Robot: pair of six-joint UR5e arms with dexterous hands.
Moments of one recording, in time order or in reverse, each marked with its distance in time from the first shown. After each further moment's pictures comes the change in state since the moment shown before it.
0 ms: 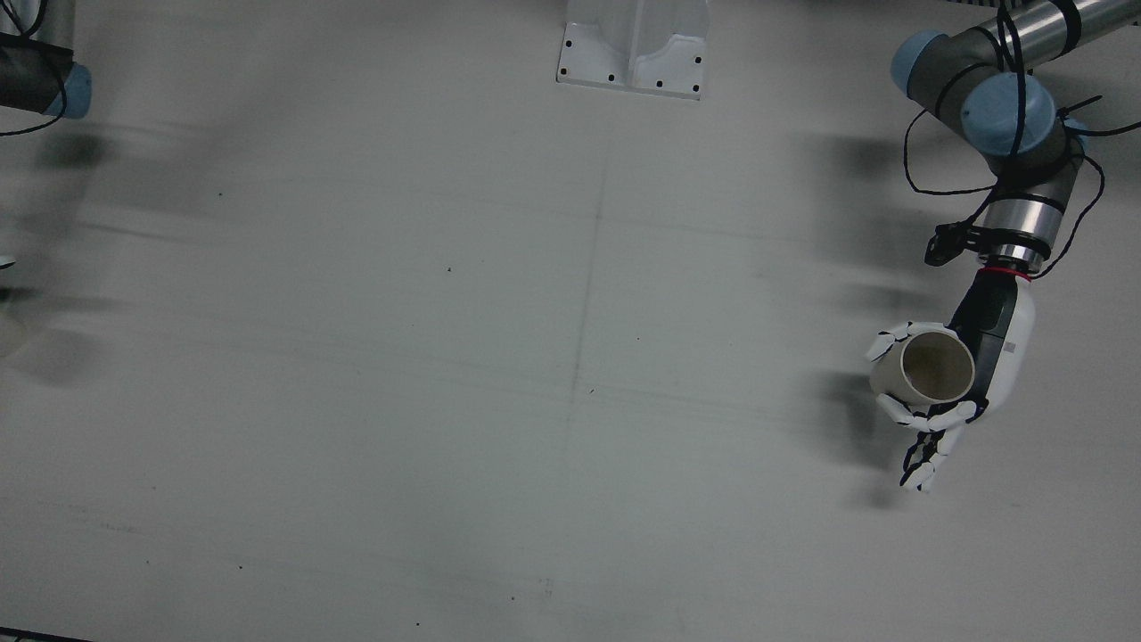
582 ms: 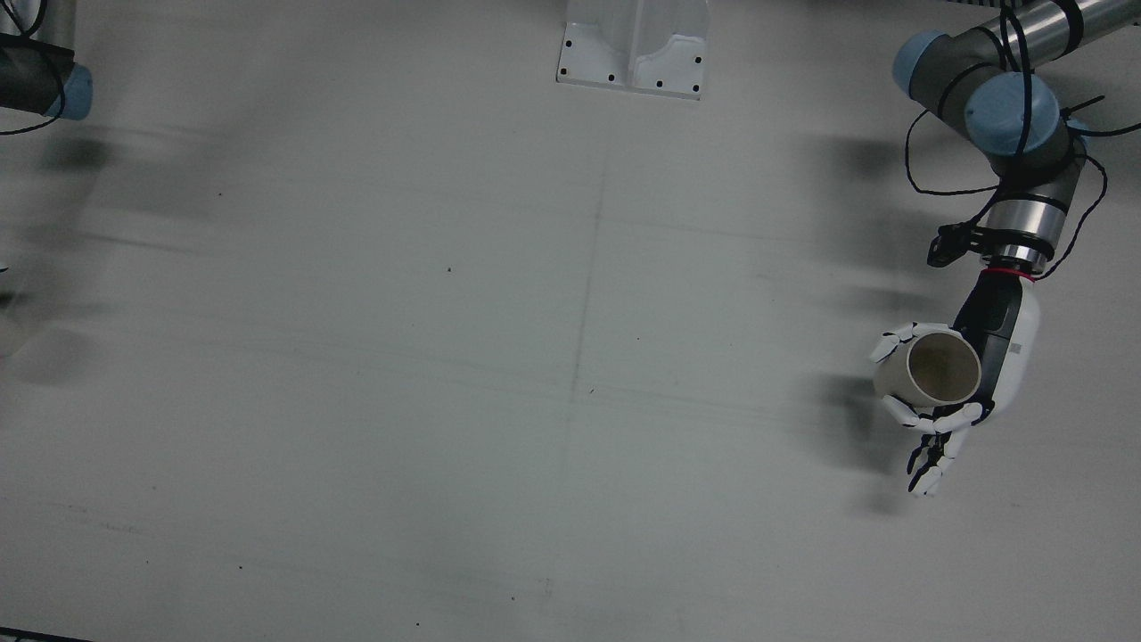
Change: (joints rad) left arm -0.008 0.002 -0.003 -0.013 -0.007 -0.001; right arm 0.001 0.002 0.021 0.003 0.089 0.009
